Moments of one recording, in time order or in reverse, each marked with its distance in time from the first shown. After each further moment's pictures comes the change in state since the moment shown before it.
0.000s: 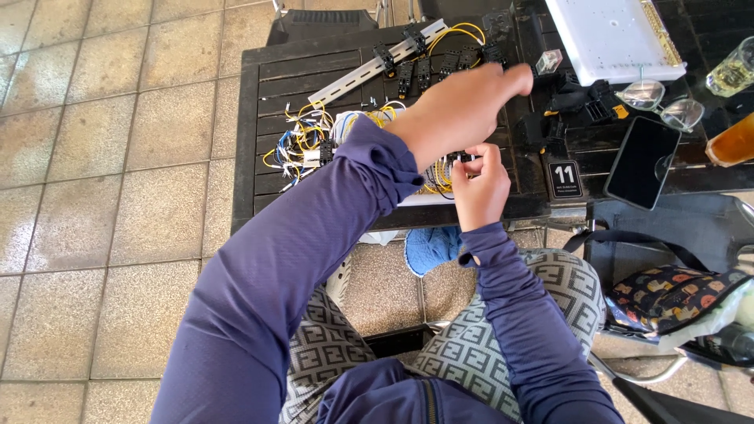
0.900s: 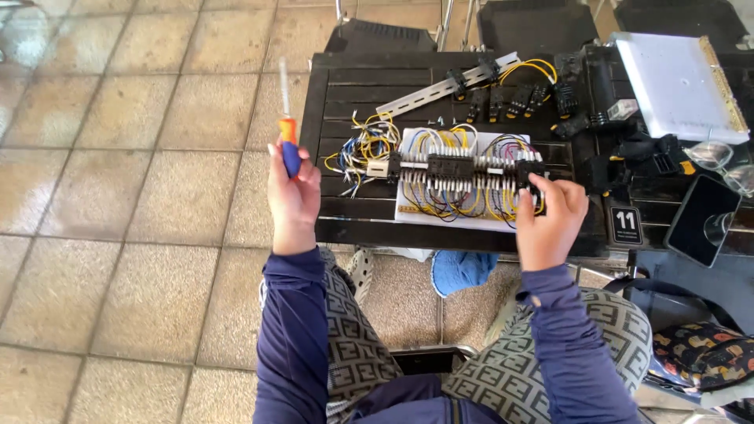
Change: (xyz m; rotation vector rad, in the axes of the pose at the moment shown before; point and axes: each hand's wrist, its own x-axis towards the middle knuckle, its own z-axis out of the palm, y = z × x) left_hand -0.277 -0.227 0.065 -1.754 1.363 -0.253; right_hand 0.004 0.007 -0.004 -0.167 0.099 -0.444
